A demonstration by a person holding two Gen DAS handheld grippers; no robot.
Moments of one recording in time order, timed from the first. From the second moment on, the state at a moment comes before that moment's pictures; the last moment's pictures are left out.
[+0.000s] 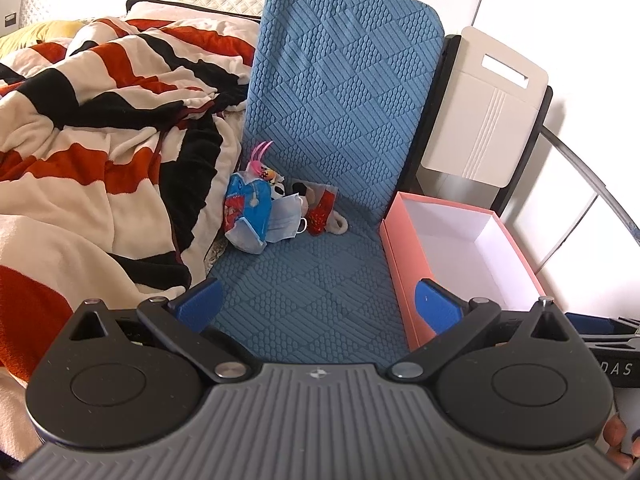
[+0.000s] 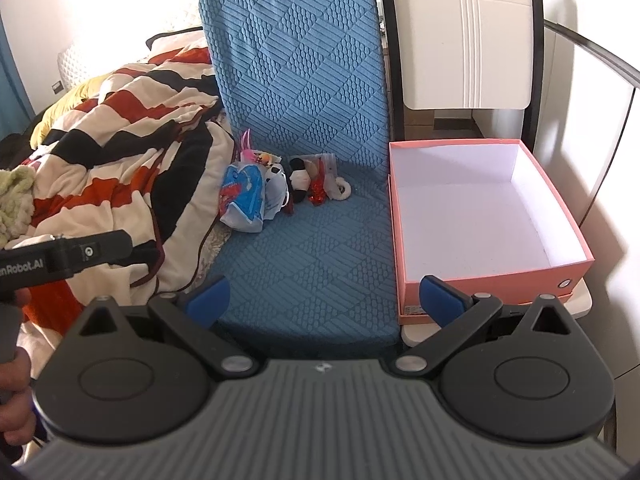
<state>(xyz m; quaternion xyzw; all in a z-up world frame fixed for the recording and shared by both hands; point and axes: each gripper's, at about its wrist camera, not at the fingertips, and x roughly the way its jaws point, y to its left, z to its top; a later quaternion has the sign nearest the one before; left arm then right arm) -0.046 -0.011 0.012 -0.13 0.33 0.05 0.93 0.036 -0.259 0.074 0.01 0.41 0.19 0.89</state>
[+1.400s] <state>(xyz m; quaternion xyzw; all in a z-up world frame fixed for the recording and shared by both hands) -0.044 -0.010 -0.030 -0.16 0.34 0.07 0.92 0.039 -0.269 0.046 0.03 0.41 0.18 0.89</state>
